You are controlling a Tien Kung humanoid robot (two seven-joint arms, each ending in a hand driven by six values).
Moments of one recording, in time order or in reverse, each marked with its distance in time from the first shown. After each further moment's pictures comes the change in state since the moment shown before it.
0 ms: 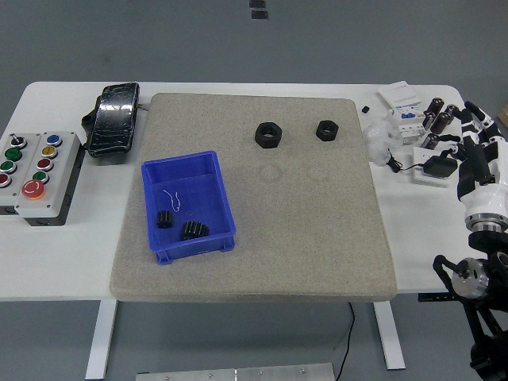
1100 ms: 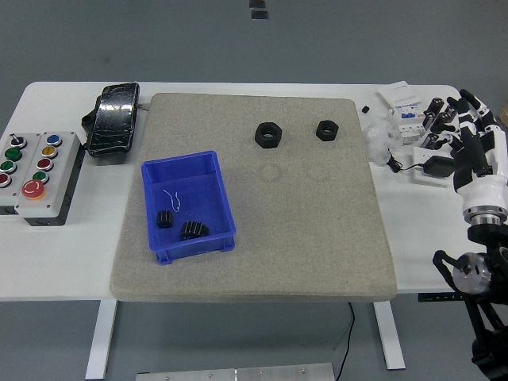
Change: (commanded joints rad) left arm 0.002 0.004 -0.117 0.000 0.137 0.008 0.015; right arm 0.018 -0.011 -0.025 0.026 0.023 0.030 -0.003
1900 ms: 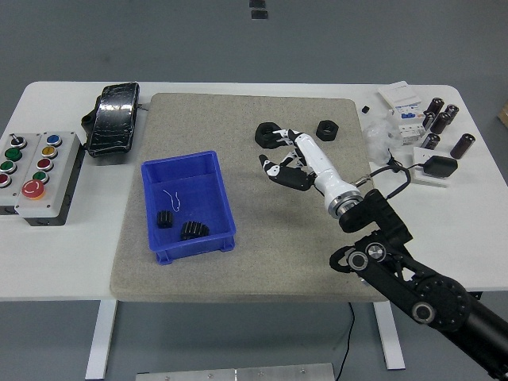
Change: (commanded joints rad) left arm -0.007 -0.034 0.016 0.000 -0.016 -0.003 0.026; right arm 0.282 -0.011 -0.555 -0.036 -0.584 -0.069 -0.451
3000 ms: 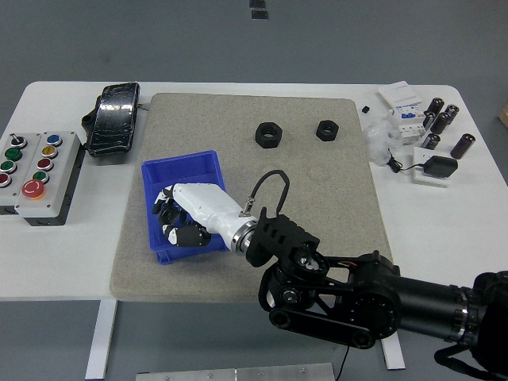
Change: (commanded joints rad) left arm -0.025 0.003 -0.002 0.000 0.029 -0.022 0.025; right arm 0.403 0.155 -0.628 -0.017 -0.285 0.022 -0.353
